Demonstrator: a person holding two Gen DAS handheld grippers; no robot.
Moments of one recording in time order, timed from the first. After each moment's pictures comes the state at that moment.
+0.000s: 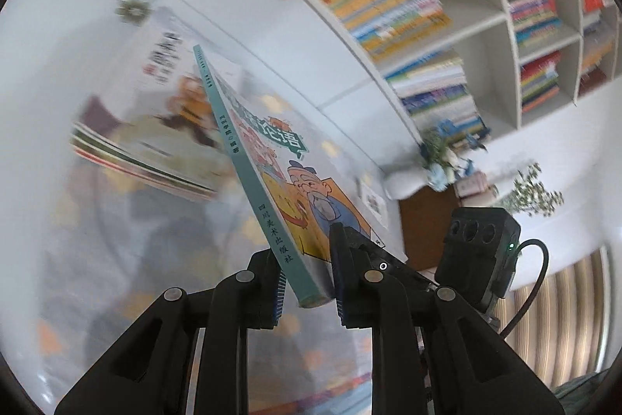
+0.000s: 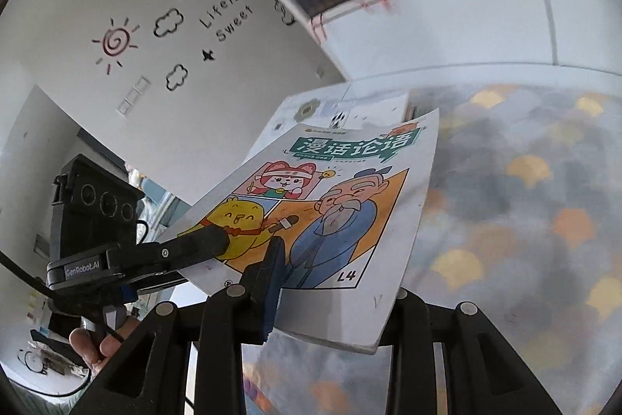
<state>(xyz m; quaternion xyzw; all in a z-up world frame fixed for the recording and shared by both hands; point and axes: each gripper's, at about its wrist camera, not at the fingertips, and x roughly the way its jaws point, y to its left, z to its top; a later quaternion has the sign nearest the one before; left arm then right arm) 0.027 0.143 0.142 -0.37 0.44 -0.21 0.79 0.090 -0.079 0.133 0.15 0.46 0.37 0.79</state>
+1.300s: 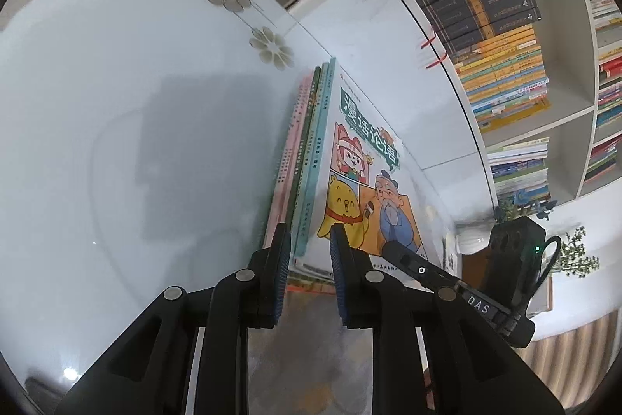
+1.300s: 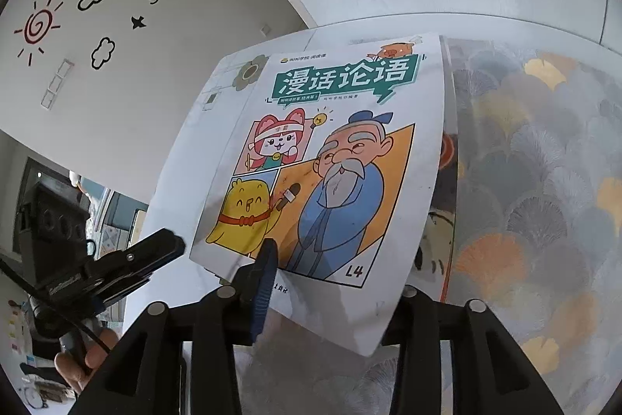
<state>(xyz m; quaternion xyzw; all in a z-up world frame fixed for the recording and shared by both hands) 0.088 0.288 0.063 -0.39 0.46 -0.10 0.79 0.191 0.044 0.061 0.11 0.55 0.28 0.78</state>
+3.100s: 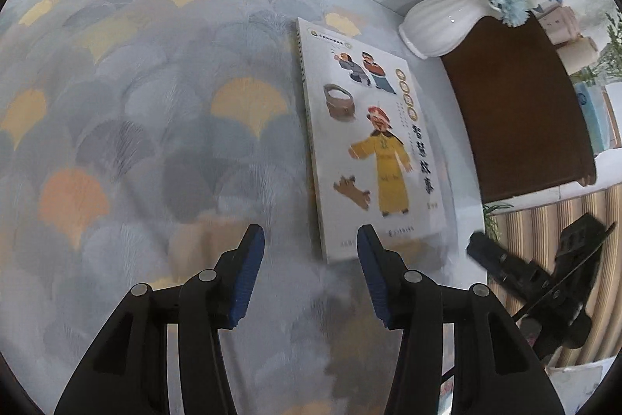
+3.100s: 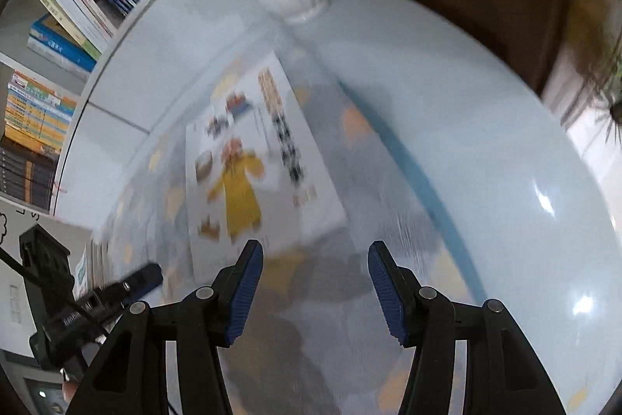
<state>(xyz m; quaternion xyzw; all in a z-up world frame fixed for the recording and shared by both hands) 0.158 -0.278 0.041 -0.14 0.60 -0.24 0.75 0.080 -0.550 0.048 0.31 0.50 -0.04 0.81</state>
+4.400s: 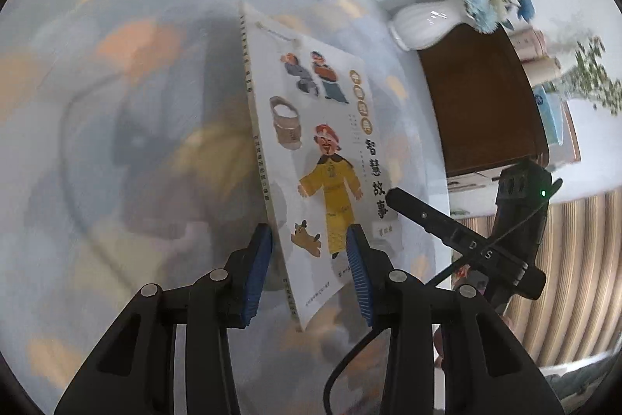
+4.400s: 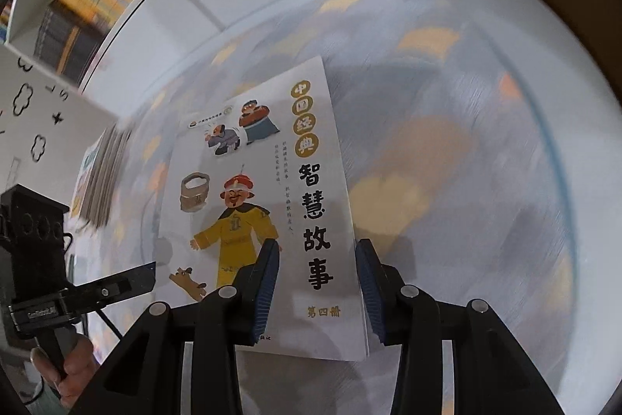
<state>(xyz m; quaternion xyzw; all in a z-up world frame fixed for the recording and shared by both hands) 0.059 -0.206 0.038 -0.24 0.60 -0.26 0.72 0.081 -0.458 0.017 0.19 0.55 0.12 0.80</state>
